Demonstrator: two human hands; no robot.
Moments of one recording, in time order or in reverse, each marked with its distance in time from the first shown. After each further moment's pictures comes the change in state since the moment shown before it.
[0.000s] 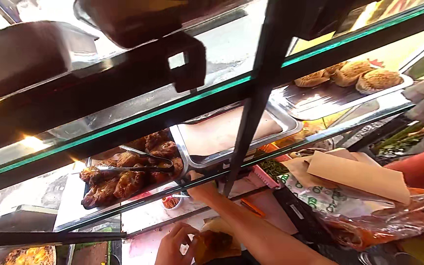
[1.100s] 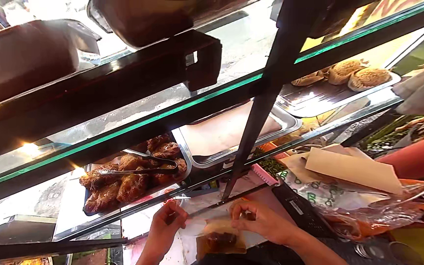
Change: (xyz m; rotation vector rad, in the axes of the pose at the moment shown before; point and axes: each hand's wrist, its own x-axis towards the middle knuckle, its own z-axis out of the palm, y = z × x) left_hand 0.058 0.026 -0.058 -0.758 0.078 -0.329; right_hand -0.149 0.101 -0.078 0.731 -0.246 -0.211
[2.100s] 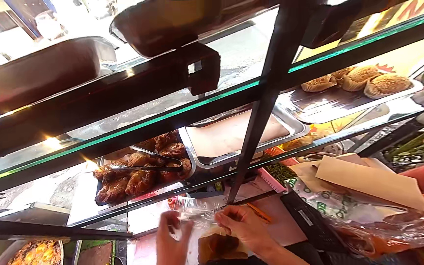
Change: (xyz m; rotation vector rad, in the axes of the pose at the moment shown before) left_hand -0.039 -0.009 0.034 0.531 0.422 0.151; right_hand 0.019 -0.018 0.065 0.447 0.240 -0.083
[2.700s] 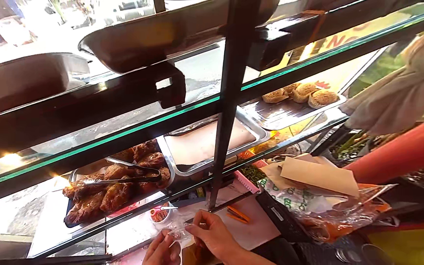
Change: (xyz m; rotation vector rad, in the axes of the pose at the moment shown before) left_hand -0.009 -0.006 0.001 -1.126 -0.462 -0.440; right_hand 0.002 0.009 0.031 0.049 0.048 0.031
